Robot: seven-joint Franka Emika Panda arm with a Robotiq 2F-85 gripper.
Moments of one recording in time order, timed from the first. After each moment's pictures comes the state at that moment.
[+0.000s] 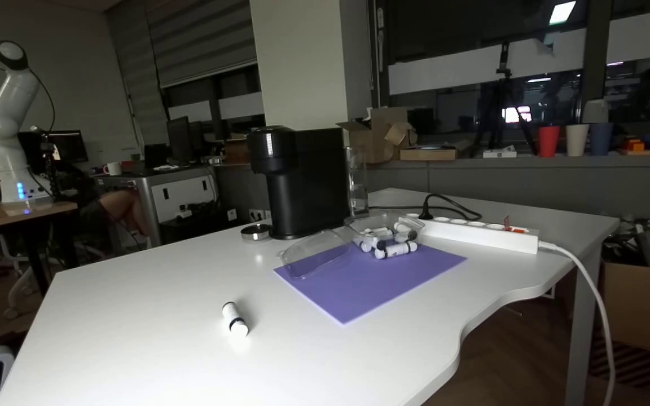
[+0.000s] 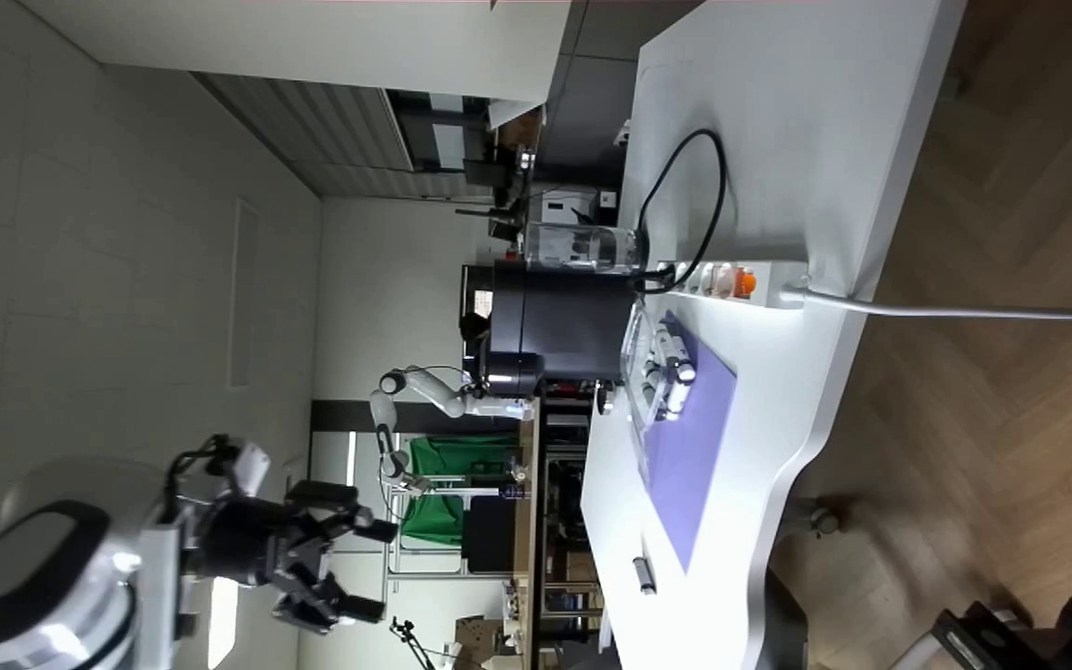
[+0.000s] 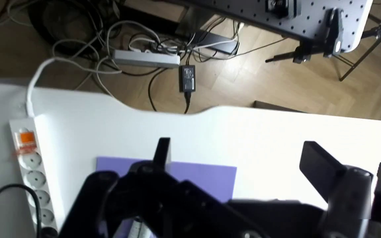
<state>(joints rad) 0.01 -0.42 -0.20 -2.31 0.01 1.71 -0.43</state>
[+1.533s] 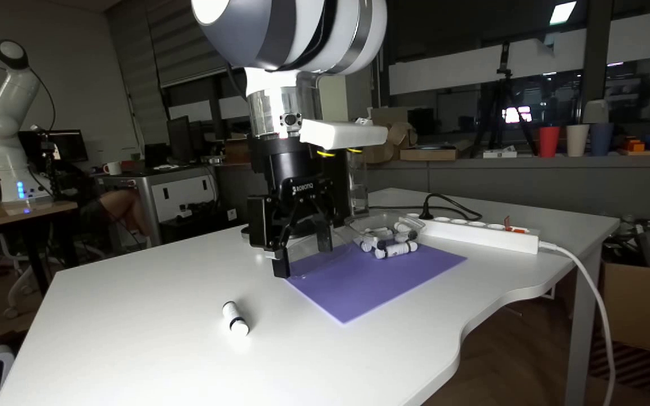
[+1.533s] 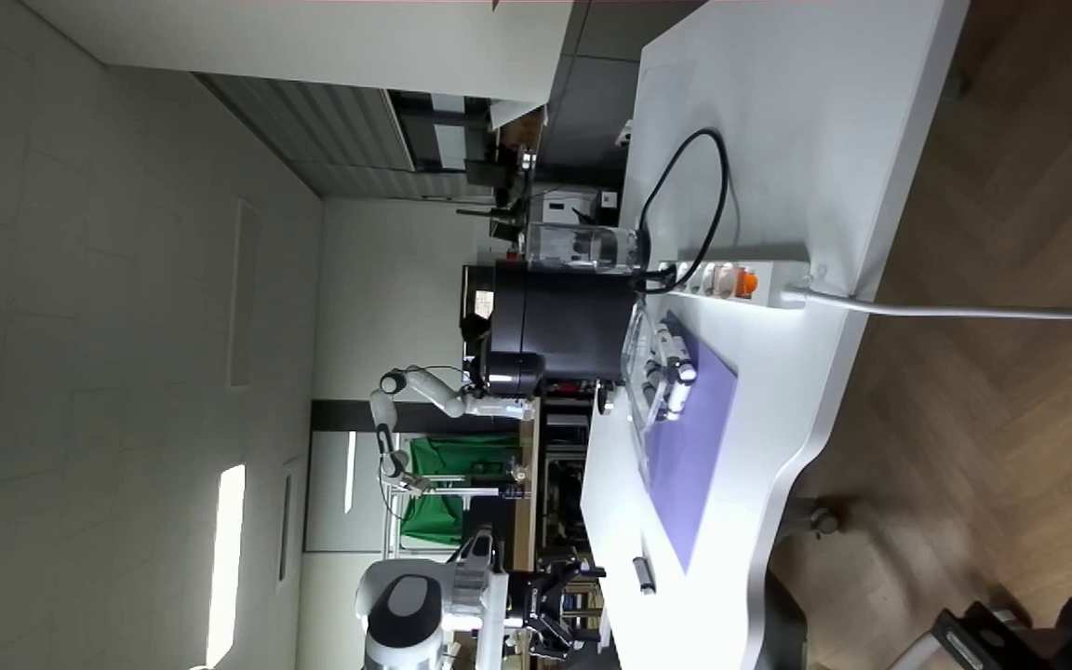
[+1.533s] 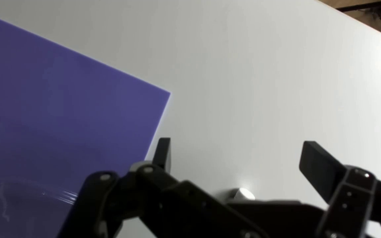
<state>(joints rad) 0.19 0.29 0.13 -2.28 0.00 2.52 -0.20</state>
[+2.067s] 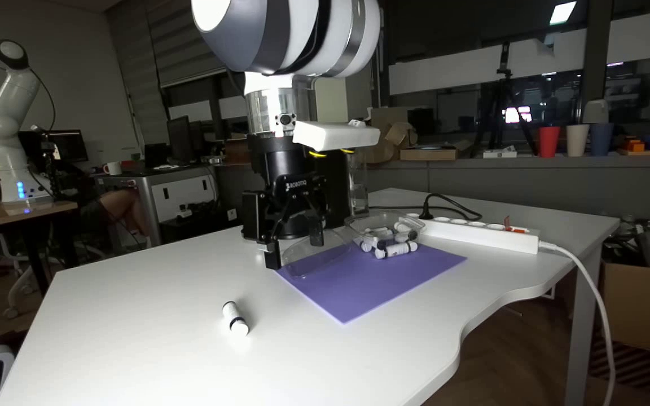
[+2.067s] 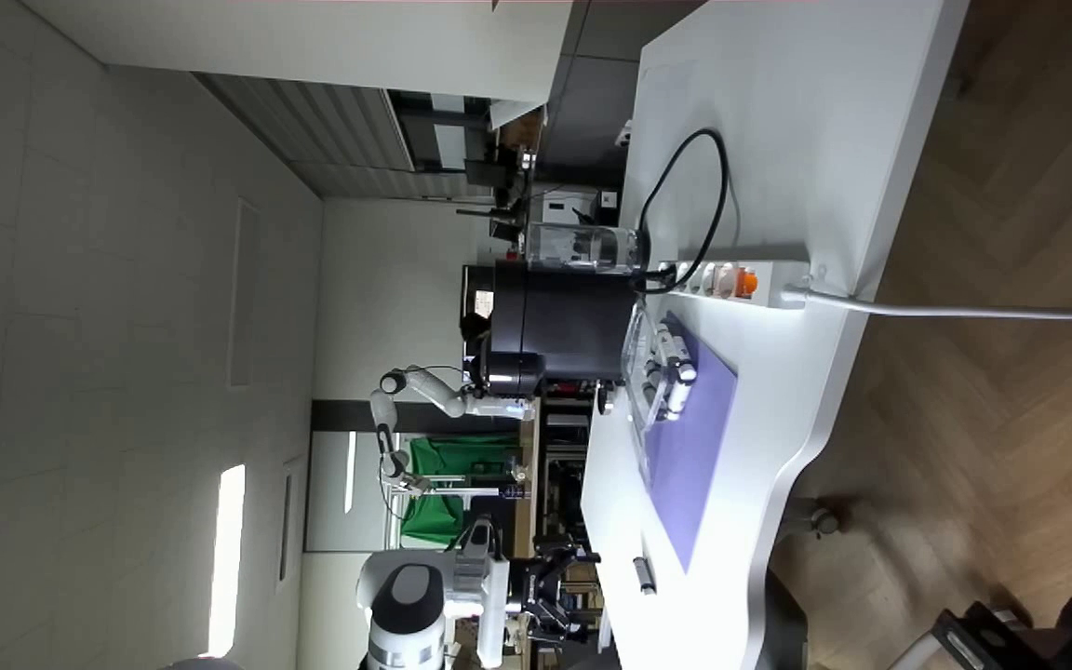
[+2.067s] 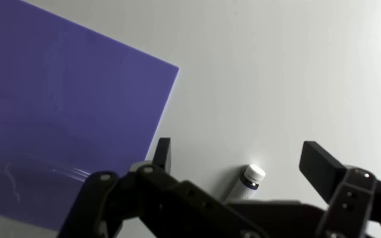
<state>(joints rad) 0.18 0.32 0.14 -2.23 0.00 2.54 -0.19</state>
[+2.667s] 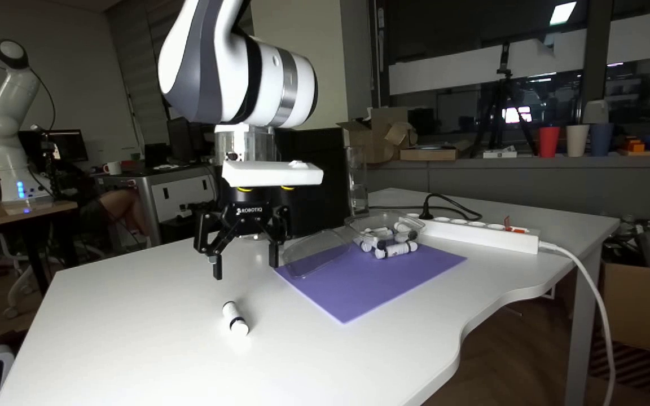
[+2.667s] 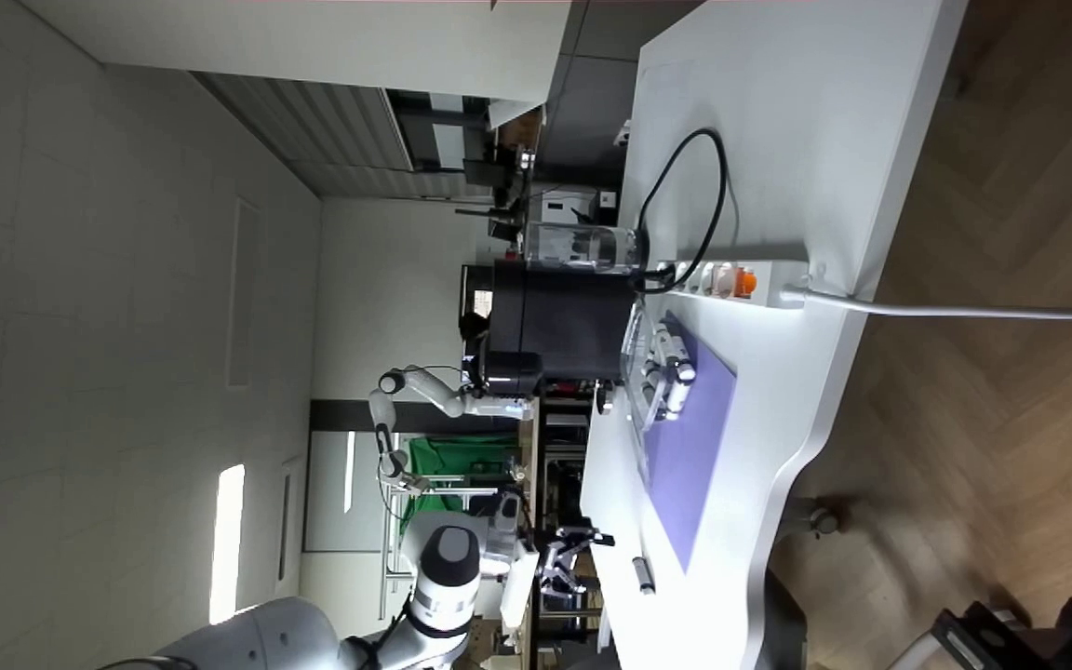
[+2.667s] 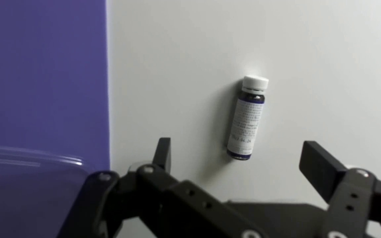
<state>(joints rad) 0.19 0.64 0.15 -1.83 0.12 2.47 0.03</state>
